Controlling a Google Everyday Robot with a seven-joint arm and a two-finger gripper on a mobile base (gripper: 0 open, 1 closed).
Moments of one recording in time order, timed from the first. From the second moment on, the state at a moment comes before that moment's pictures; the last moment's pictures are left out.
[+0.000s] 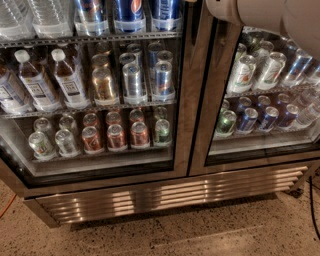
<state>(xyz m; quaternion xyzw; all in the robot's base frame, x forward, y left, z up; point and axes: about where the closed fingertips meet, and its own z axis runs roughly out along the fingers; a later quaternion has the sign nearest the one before) 0.563 -0.066 1.133 -0.10 0.74 0.19 0.64</state>
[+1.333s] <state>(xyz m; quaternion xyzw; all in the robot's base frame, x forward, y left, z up) 0.514 -0.044 1.172 -0.11 0.72 0.14 0.67</state>
